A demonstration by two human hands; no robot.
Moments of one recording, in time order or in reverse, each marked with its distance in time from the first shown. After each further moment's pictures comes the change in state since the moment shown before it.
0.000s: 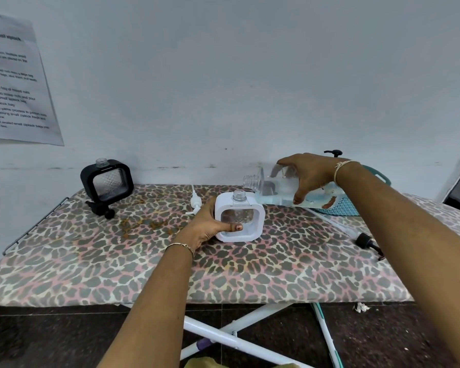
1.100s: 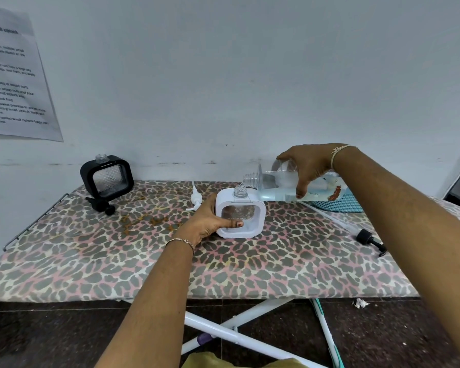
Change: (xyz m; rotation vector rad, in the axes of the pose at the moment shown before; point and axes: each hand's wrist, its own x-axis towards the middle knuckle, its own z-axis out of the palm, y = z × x) left_hand 0.001 -0.001 -0.001 -0.013 -0.018 -0.008; right_hand -0.003 -0.022 -0.017 -0.120 -0.091 0.095
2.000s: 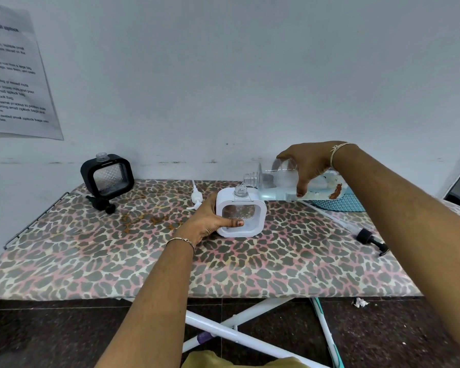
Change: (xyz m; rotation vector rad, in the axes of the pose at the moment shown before) left_hand 0.000 0.000 0.000 0.007 -0.010 0.010; right_hand -0.008 -0.010 -0.004 -0.036 -0.020 0.032
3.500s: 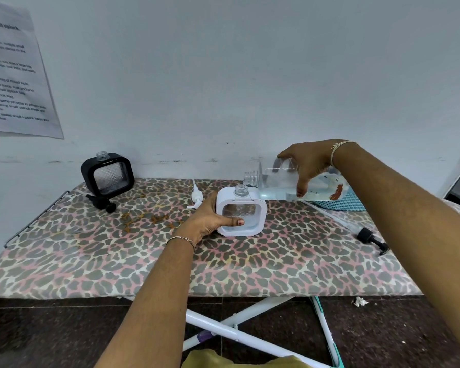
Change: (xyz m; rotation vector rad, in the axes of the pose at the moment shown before) left_hand -0.003 0.002 0.000 -0.037 -0.010 -0.010; right_hand 0.007 0.002 -0.001 -0.020 -0.035 -0.019
